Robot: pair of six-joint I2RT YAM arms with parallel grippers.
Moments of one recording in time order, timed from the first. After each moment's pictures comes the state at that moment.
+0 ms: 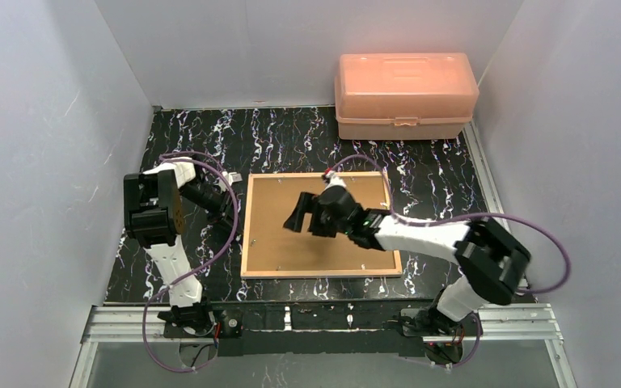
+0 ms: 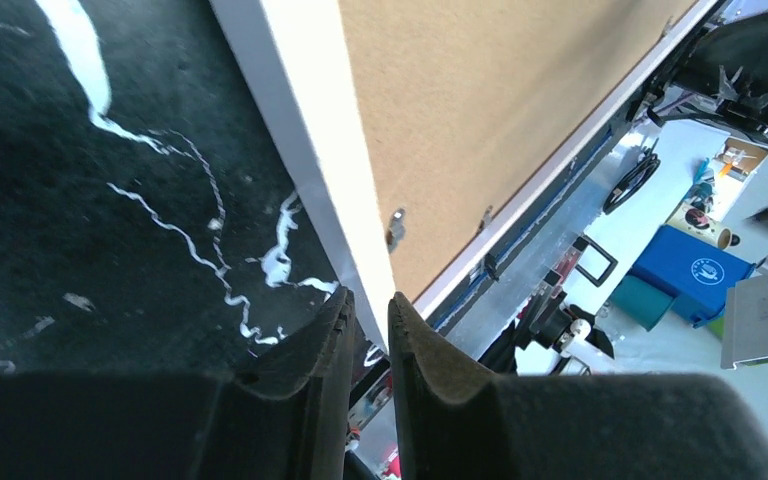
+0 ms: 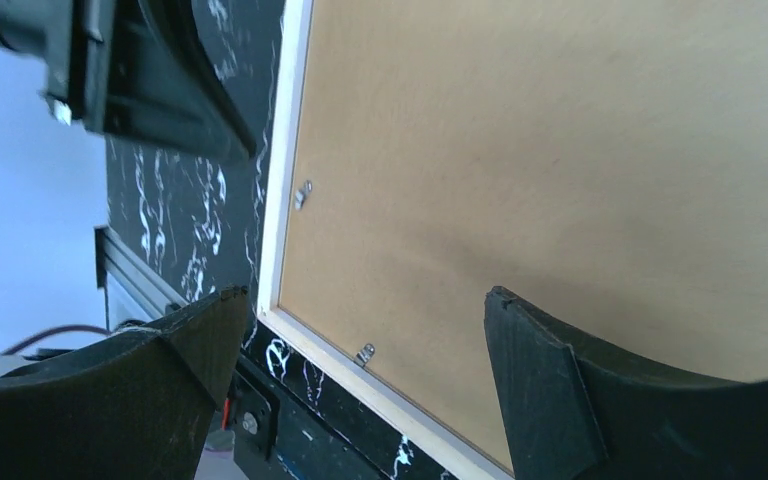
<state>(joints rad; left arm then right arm) 0.10 1.93 1.21 -1.18 0.74 0.44 0.94 1.47 0.85 0.04 0.01 0.93</state>
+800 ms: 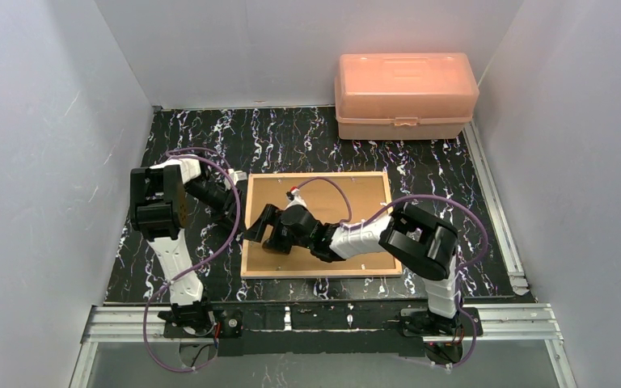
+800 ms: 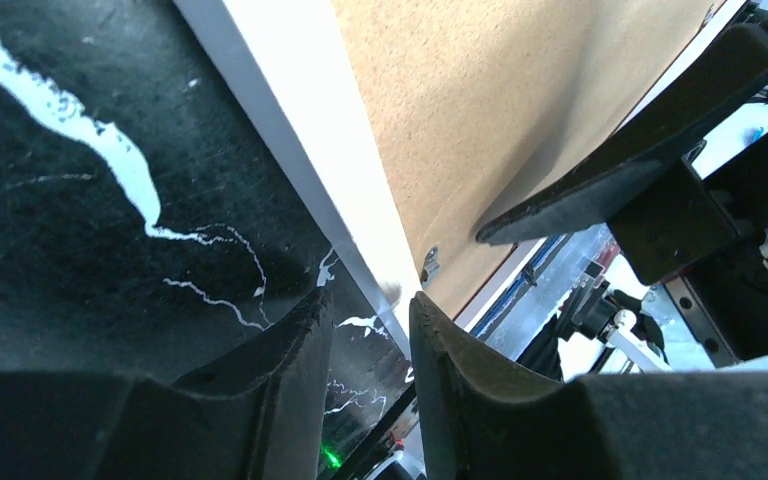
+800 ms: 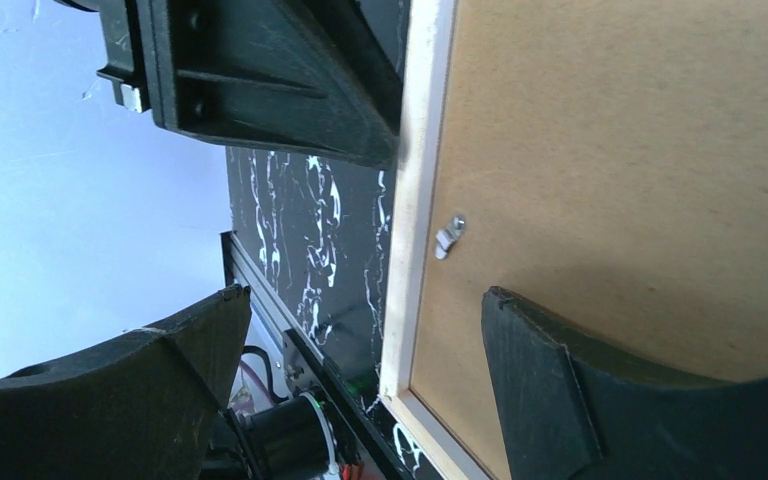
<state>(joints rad) 0.07 2.03 1.27 -1.16 0.72 0.50 1.14 1.94 1.00 0.49 0.01 1.26</state>
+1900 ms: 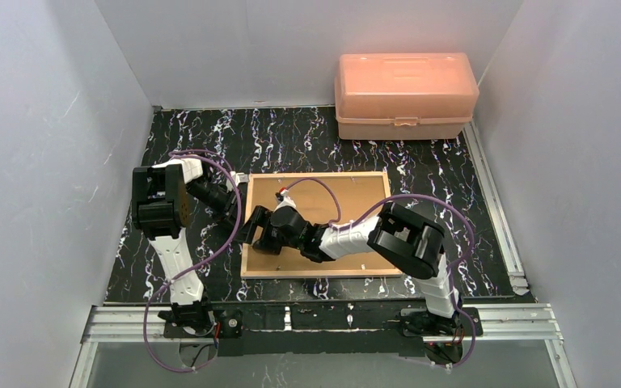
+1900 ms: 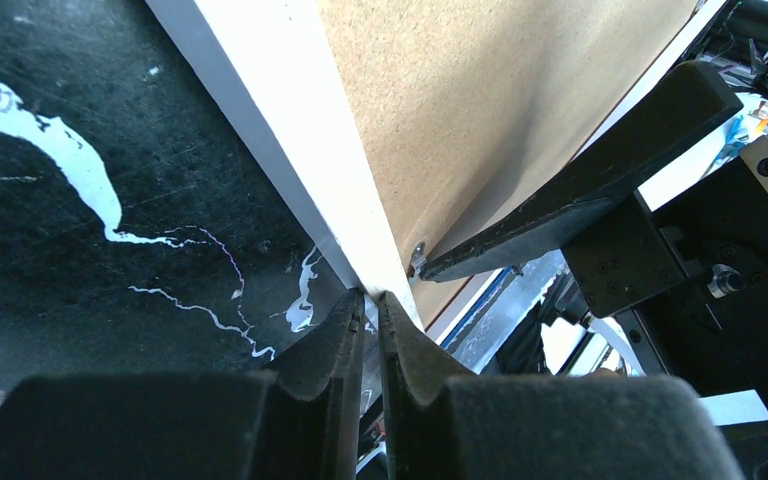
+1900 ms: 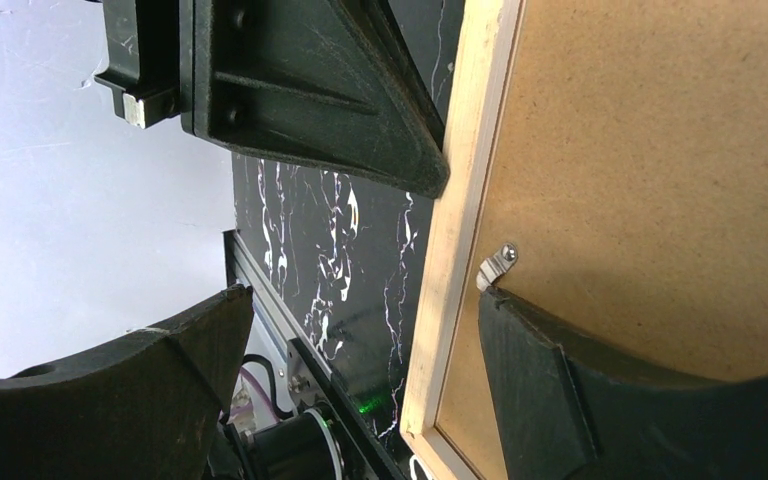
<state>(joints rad) 0.05 2.04 1.27 -1.17 0.73 0.49 1.17 2.03 1.10 0.49 0.02 1.26</state>
